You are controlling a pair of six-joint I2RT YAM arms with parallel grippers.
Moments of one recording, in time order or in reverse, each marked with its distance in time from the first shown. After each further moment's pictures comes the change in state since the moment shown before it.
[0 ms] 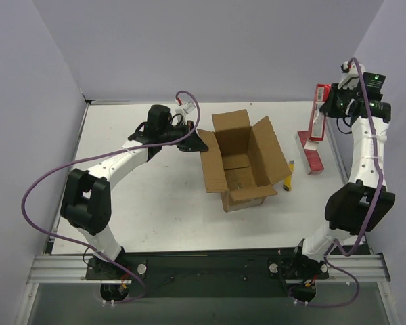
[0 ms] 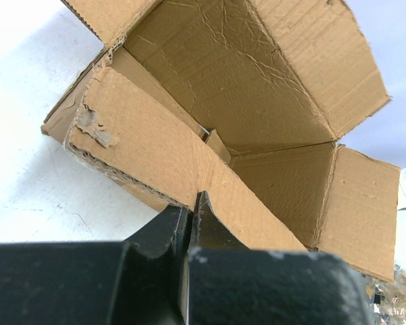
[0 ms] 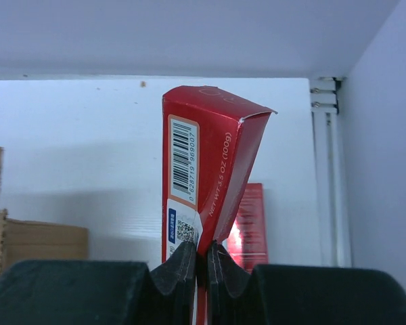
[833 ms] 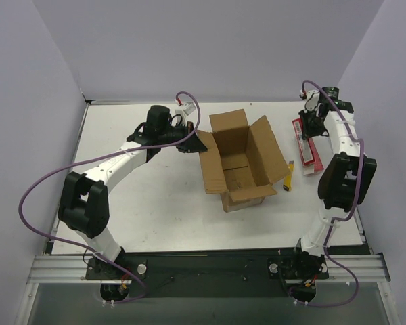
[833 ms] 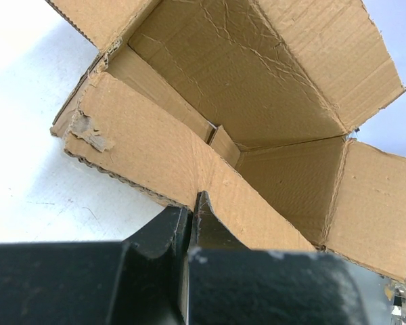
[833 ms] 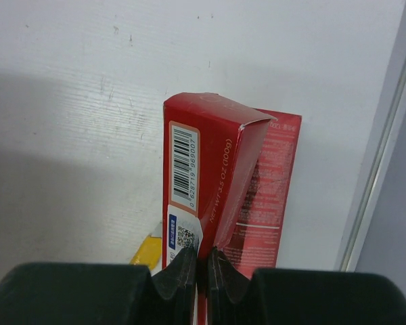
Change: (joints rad) left arm -0.011 -0.032 -0.006 -0.043 -0.037 0.055; right arm 0.083 0.269 -0.032 -0.120 0.206 -0.254
